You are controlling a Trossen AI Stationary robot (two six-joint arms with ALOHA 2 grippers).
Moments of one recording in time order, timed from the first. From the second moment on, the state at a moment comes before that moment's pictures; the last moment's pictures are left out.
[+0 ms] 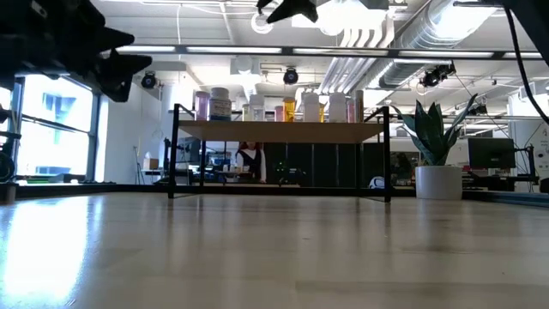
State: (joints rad) left arm 0.22 0.27 0.05 0.24 0.19 -0.20; right arm -0.28 1.94 2.36 -1.09 -0.05 0.23
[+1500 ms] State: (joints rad) left arm 0.26 0.28 0.01 0.19 0.13 -0.21; right arm -0.12 0.25 0.33 -0.24 0.06 0.46
